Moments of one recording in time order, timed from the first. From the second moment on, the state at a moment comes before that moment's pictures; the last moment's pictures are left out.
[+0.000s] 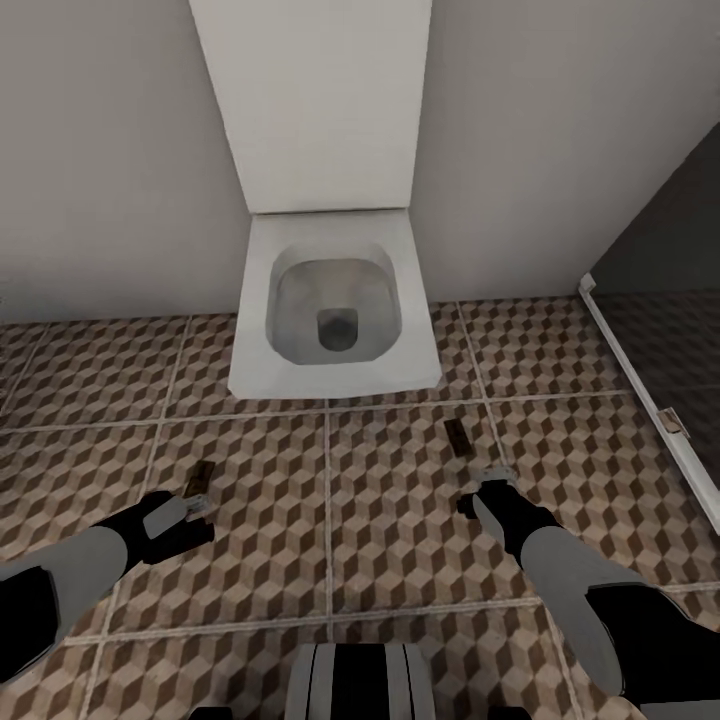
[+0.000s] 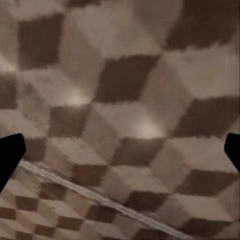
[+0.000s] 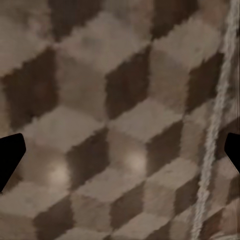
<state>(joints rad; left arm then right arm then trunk) -1.03 0.26 -1.26 -0.18 1.72 0.52 0.36 -0.98 0.00 0.08 -0.25 0.00 0.47 -0.22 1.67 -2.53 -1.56</state>
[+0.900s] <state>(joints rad) -1.03 0.26 -1.26 -0.18 1.72 0.52 0.36 -0.97 -0.02 0.08 -0.25 0.00 0.47 -0.22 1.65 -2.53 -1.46</state>
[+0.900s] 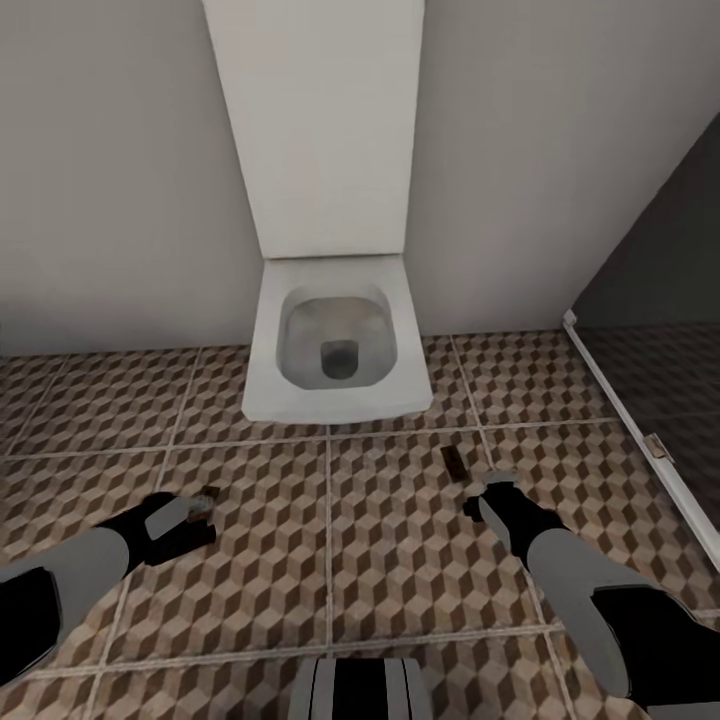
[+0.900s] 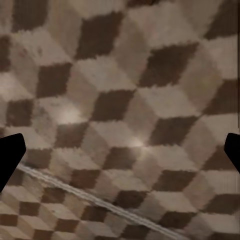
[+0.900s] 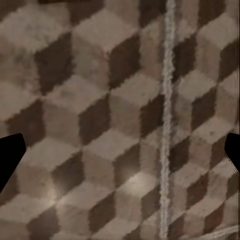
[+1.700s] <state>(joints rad) -0.89 0.24 -1.26 -0.11 1.72 0.49 0.36 -0.88 -0.03 0.08 -0.19 0.00 0.36 -0.22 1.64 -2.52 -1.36</state>
